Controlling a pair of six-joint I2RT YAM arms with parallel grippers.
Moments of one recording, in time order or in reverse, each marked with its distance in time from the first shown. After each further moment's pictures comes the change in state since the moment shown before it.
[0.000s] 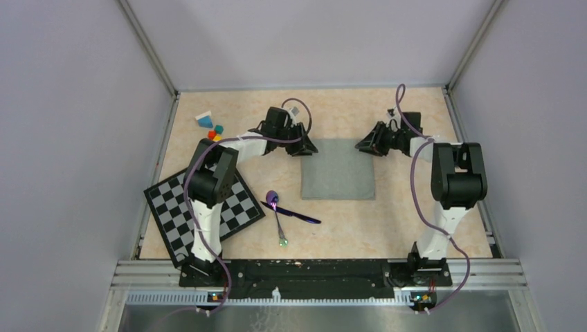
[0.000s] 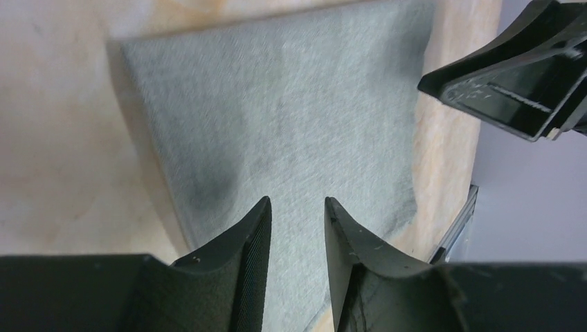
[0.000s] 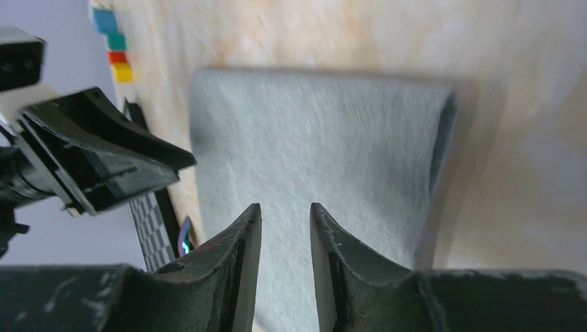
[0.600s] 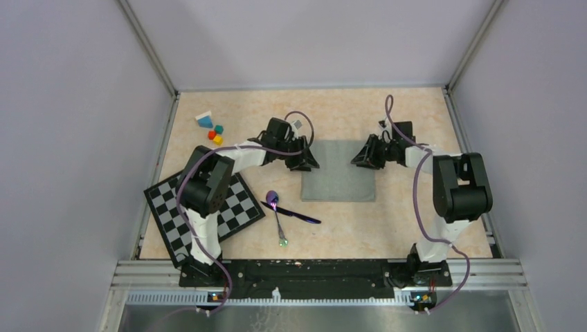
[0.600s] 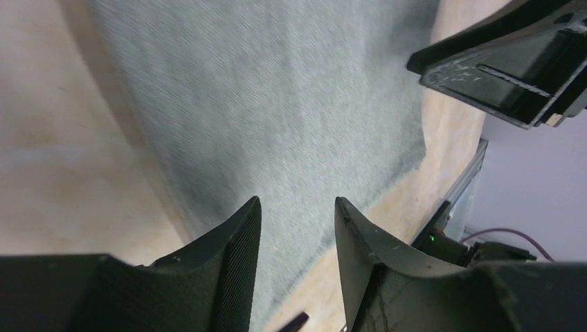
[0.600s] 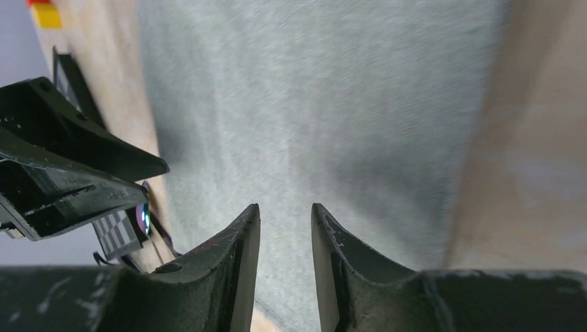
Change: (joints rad) left arm -0.038 -0.120 -0.183 -0.035 0.019 0.012; right arm 0.077 -0.130 -0.156 -0.127 0.142 -0.092
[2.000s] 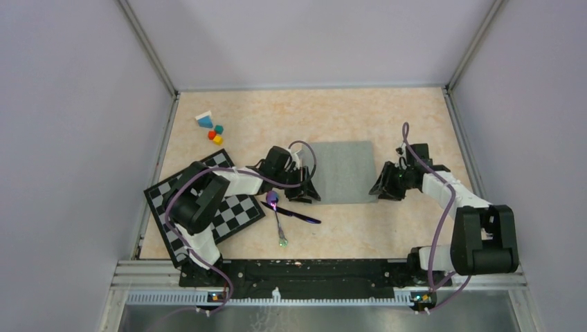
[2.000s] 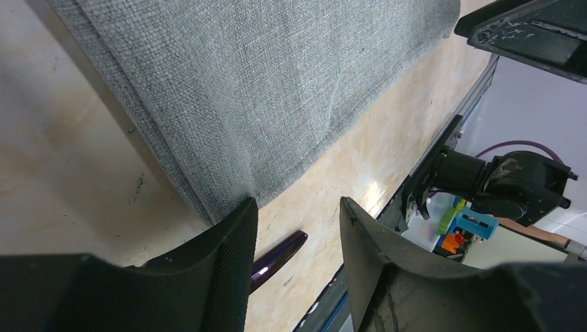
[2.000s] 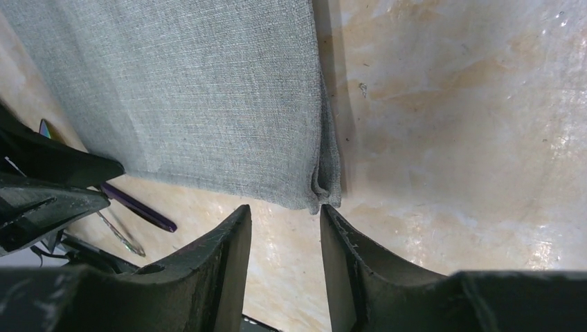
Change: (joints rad) left arm -0.130 -0.202 -0.389 0.175 0.065 -0.051; right arm -0.030 -0.462 -0.278 -0.394 0.193 -0.048
